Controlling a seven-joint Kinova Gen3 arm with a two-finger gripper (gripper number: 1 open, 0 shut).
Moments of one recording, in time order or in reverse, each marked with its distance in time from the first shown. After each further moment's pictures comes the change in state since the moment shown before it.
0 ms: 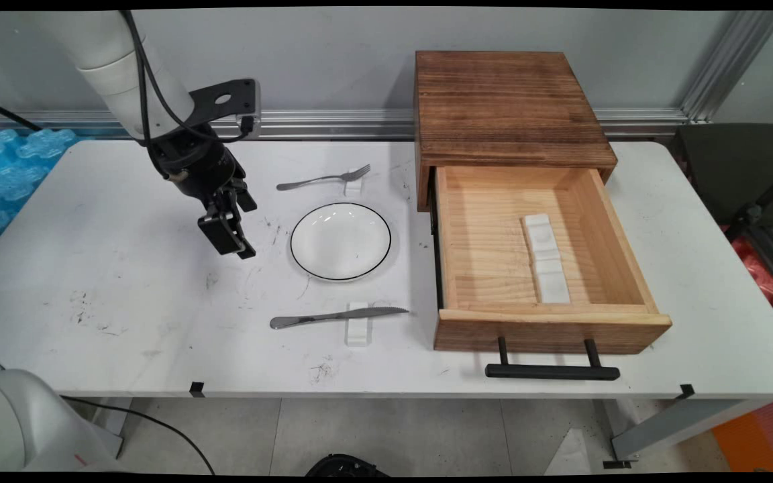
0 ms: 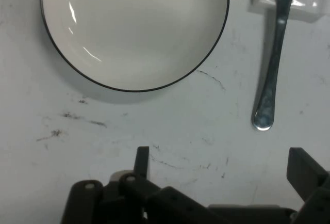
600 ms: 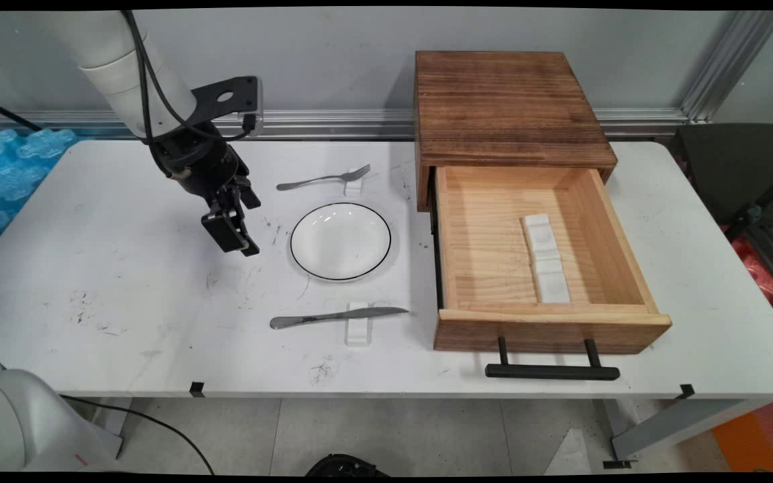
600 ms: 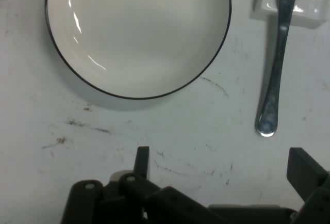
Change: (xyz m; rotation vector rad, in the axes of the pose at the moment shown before) arm 0.003 -0.001 0.000 0.009 0.014 0.010
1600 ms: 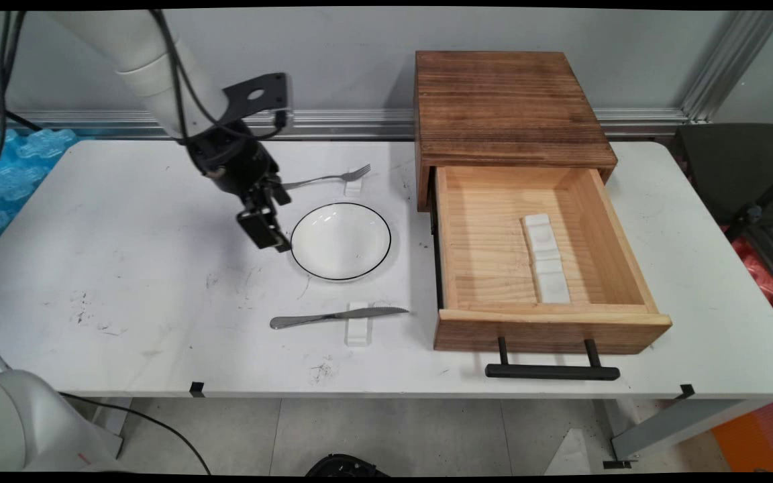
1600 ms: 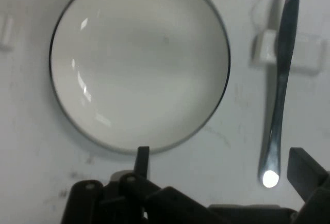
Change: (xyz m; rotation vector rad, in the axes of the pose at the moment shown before) arm 0.031 0.002 0.012 0.003 0.066 0.019
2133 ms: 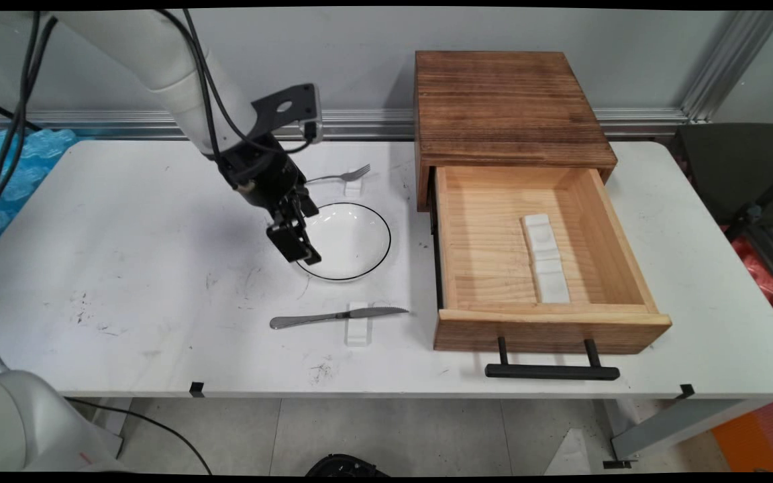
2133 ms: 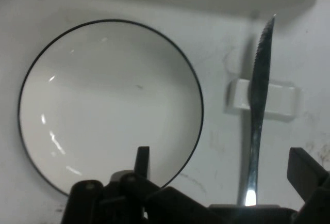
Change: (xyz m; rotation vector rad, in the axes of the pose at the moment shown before) arm 0.020 0.018 0.018 -0.025 0.051 -0.005
